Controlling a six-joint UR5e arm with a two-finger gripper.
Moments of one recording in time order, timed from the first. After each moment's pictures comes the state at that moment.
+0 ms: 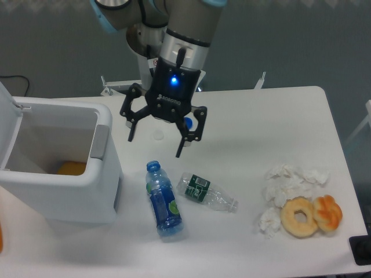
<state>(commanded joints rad) 2.52 -1.66 -1.59 -0.97 1.02 0.60</state>
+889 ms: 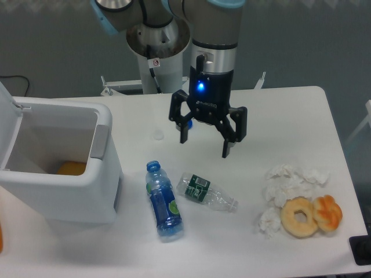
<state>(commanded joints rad) 2.52 -1.69 -1.60 -0.98 1.45 1.12</state>
